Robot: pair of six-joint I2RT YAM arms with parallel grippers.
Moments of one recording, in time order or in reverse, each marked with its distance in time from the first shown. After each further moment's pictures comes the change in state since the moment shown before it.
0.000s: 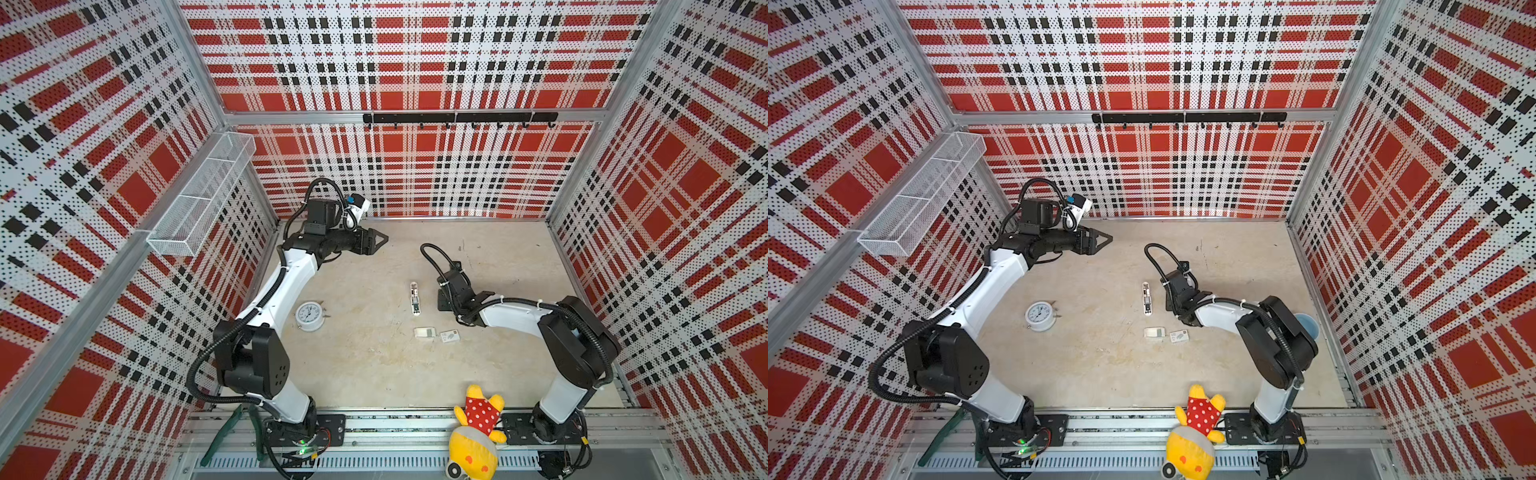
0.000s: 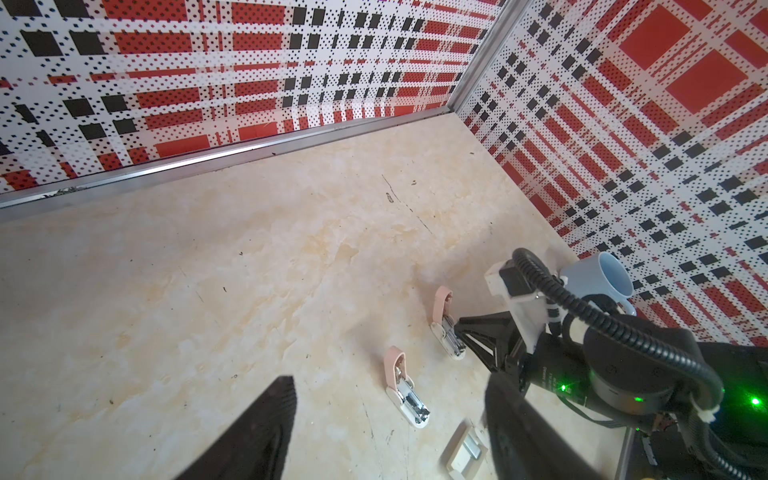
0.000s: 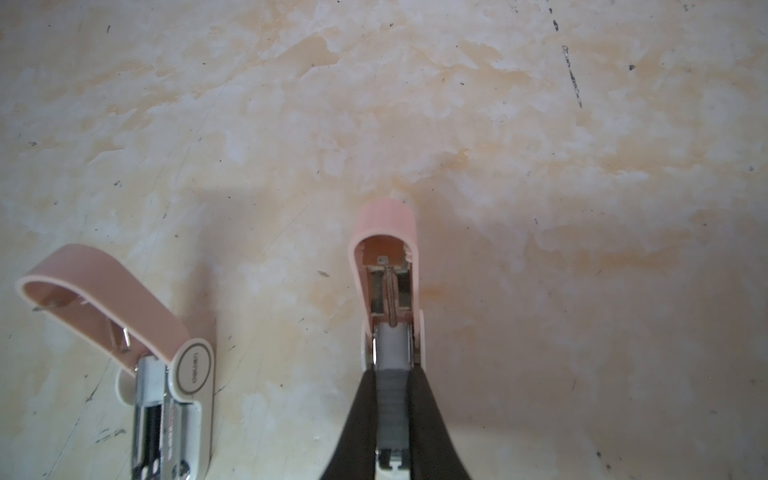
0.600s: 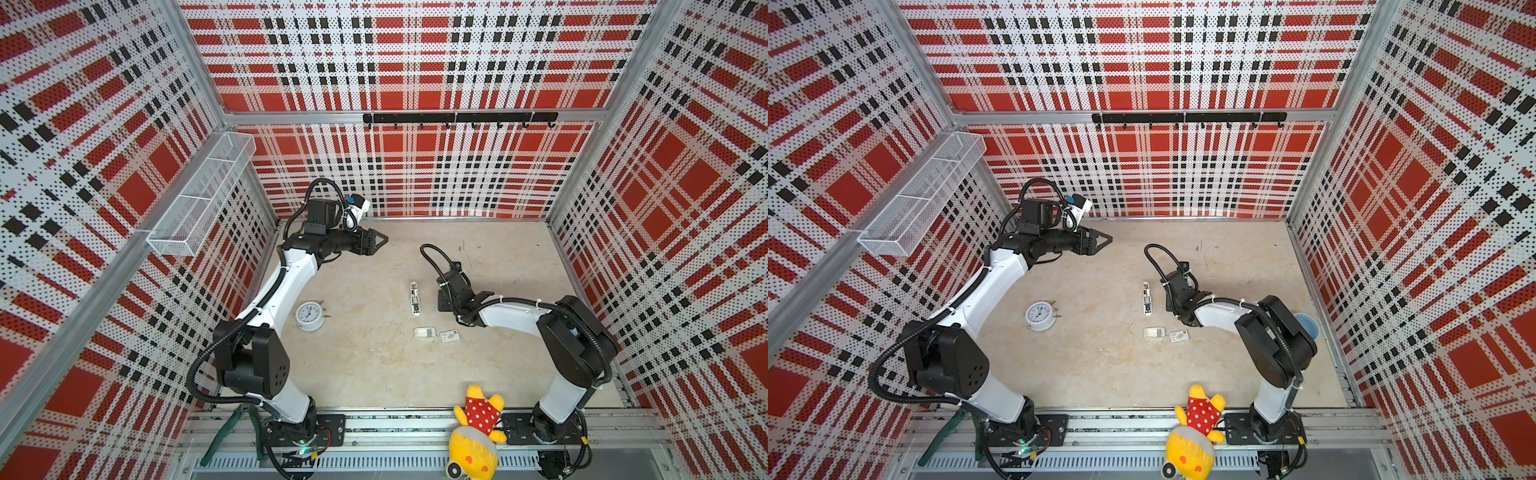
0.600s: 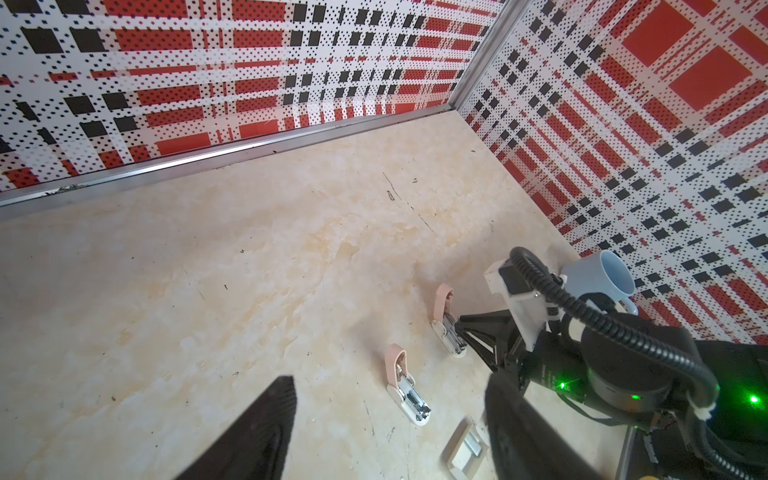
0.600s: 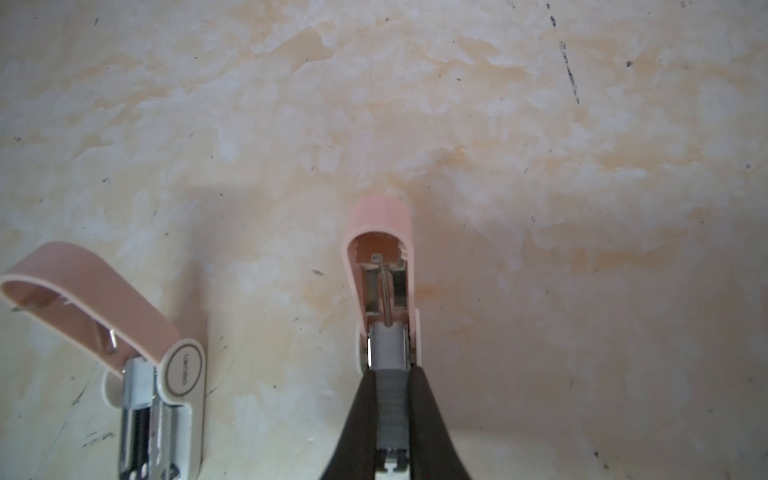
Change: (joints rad) left arm 0.000 0.000 0.000 -0.008 -0.002 0.003; right arm 0.000 0.001 0.000 -0.004 0.008 -0.004
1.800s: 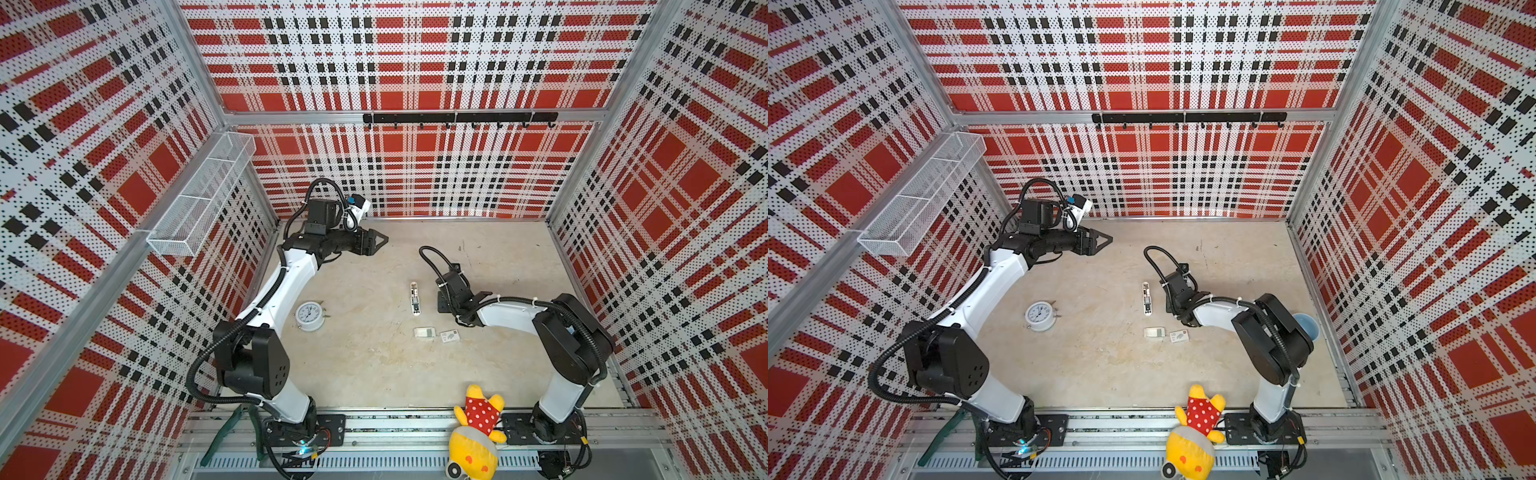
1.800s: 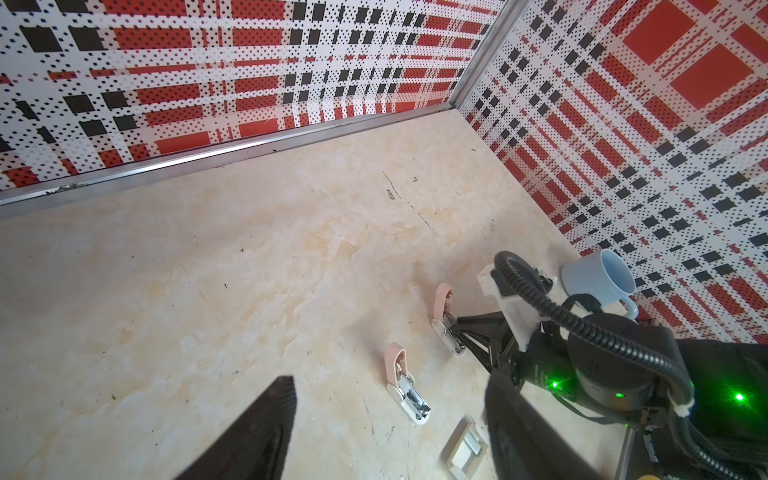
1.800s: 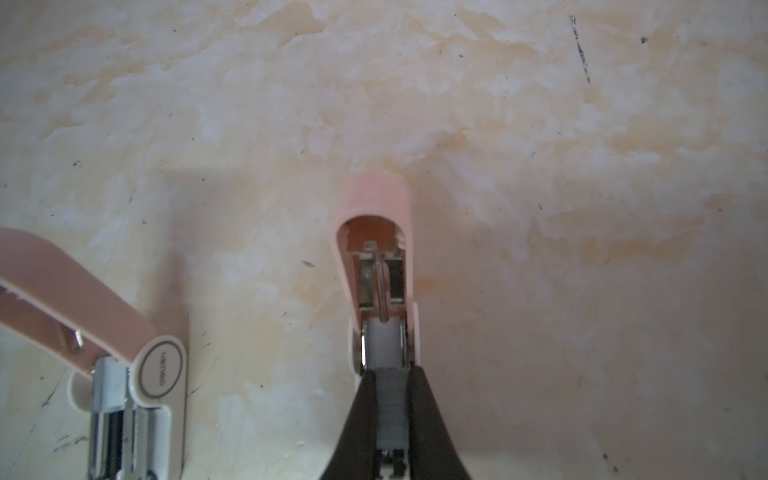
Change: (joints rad) left arm -0.002 -0.001 0.001 -0.006 -0.005 0.004; right arm 0.000 0.031 0.004 -0.005 -0.005 0.004
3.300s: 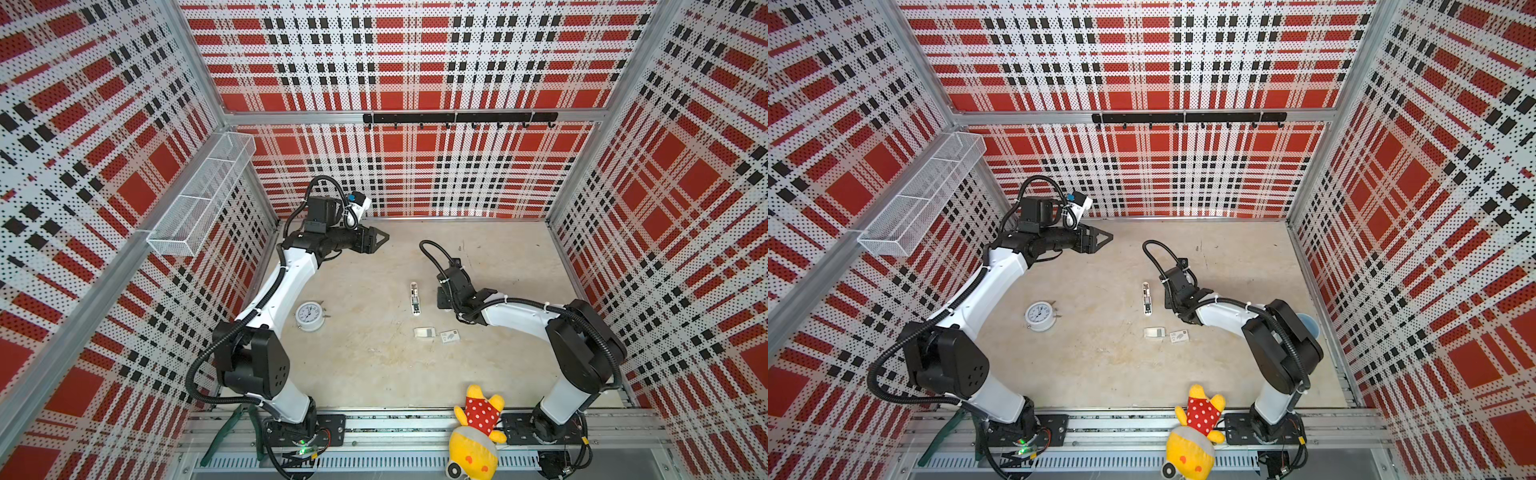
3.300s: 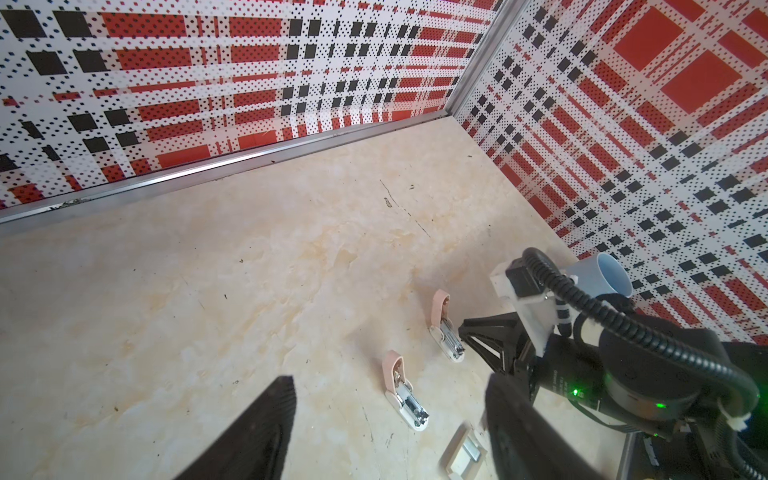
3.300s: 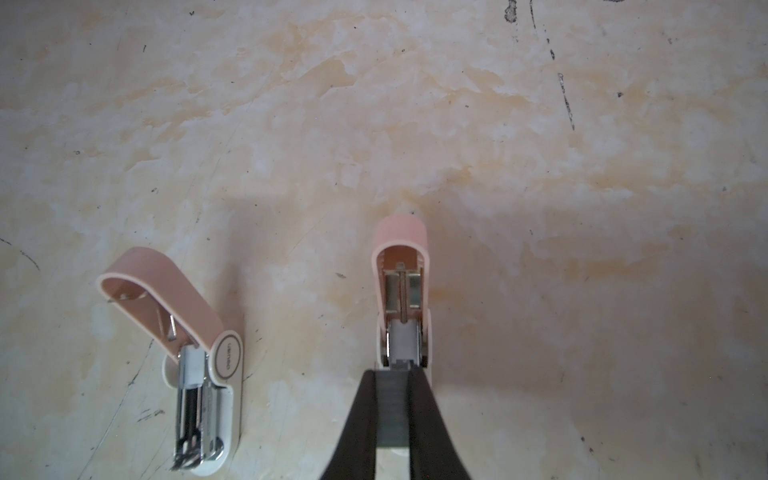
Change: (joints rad) left arm -0.006 0.000 0.023 -0.002 0.000 0.000; right arm 0.008 -0.070 0.020 -0.042 -0.003 -0.013
